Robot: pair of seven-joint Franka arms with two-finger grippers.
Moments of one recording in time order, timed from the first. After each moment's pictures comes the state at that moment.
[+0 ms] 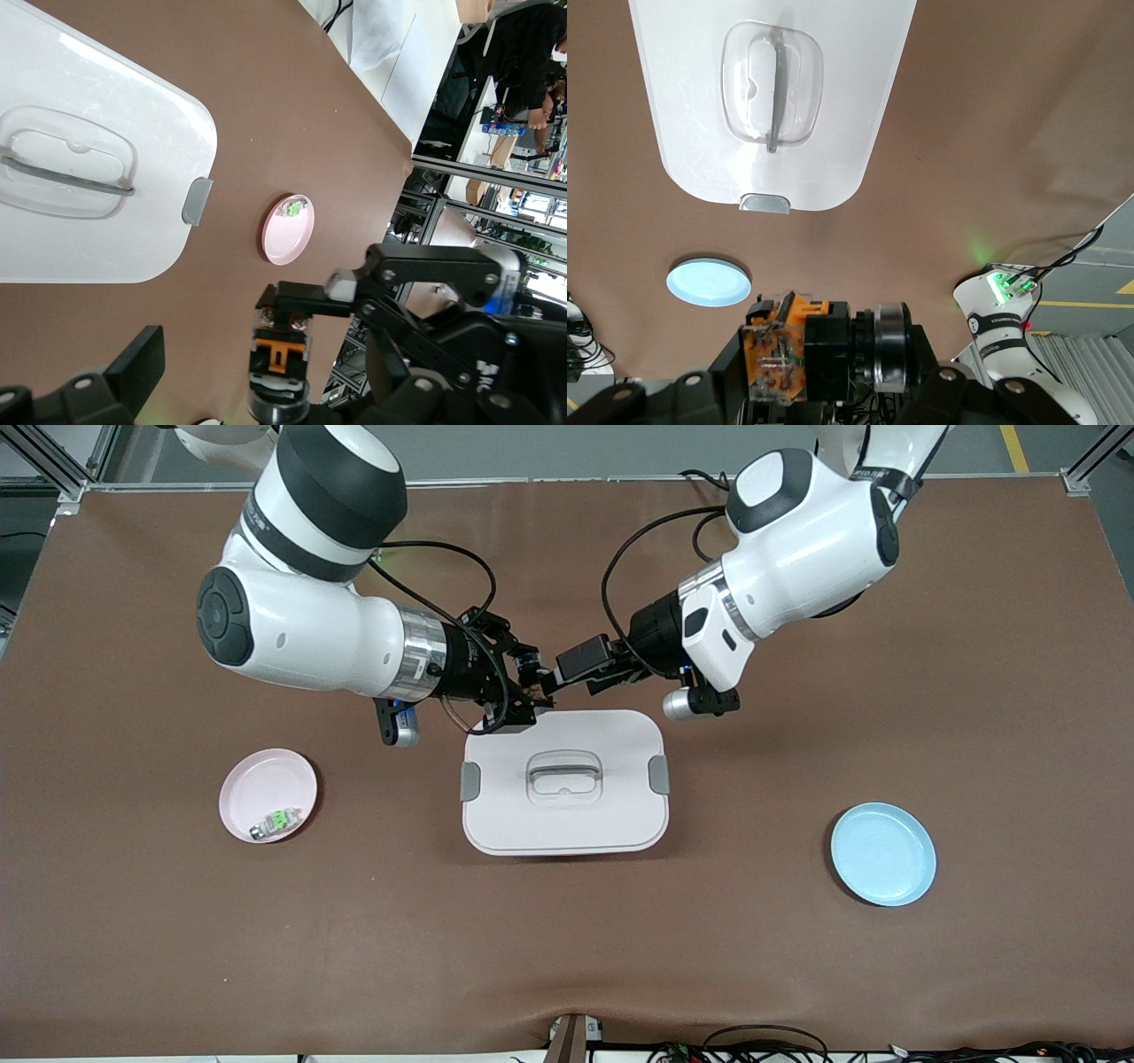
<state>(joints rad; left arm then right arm) -0.16 0.27 -0.52 -1.64 -0.74 2.42 -0.59 0.52 0.51 -0.04 -1.09 0.70 1.68 1.79</state>
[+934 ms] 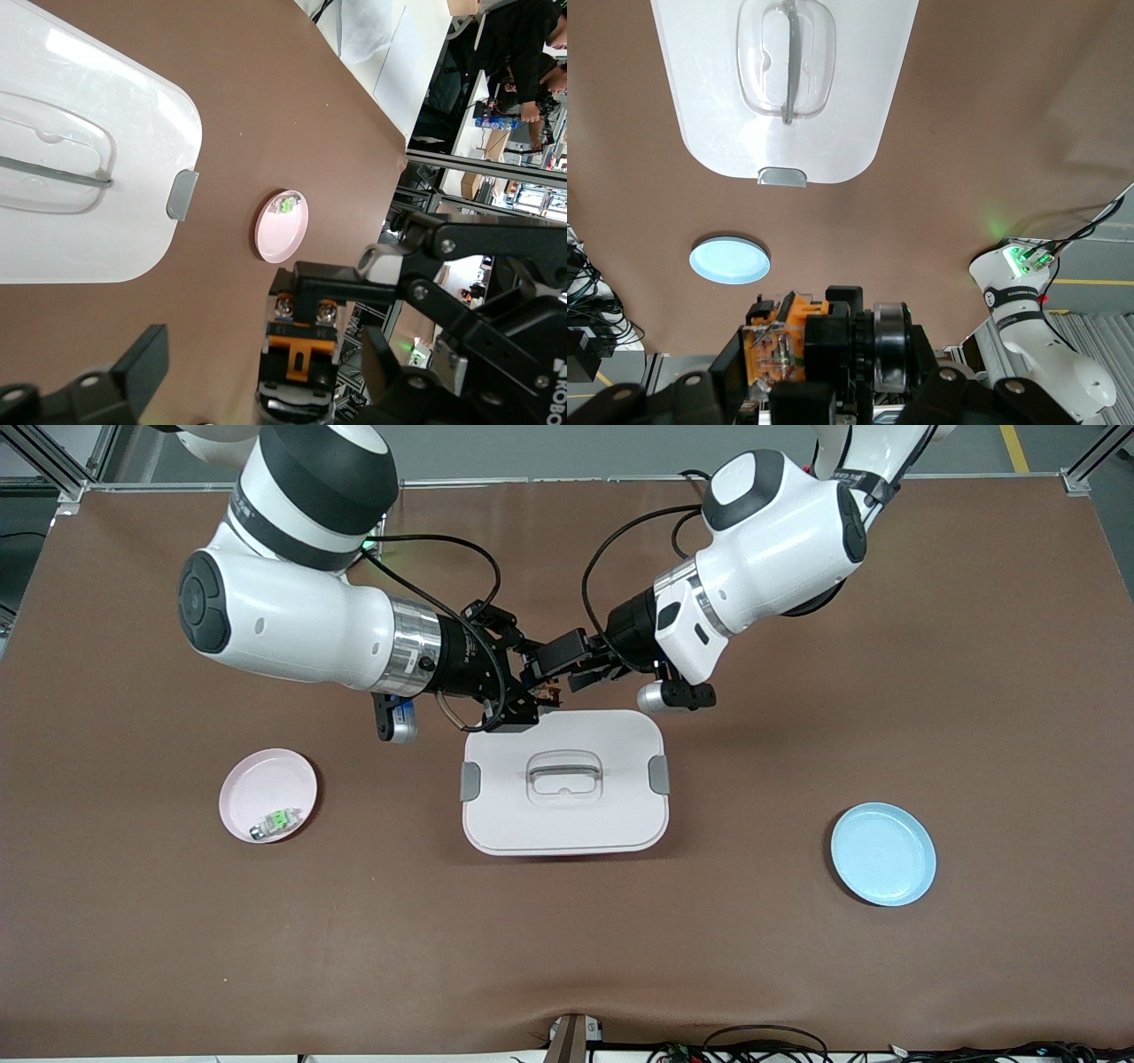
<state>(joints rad) -0.21 0.28 -0.52 -1.64 -0.74 2.47 -0.59 0.52 0.53 -0.04 -1.04 0.74 1.70 1.83</state>
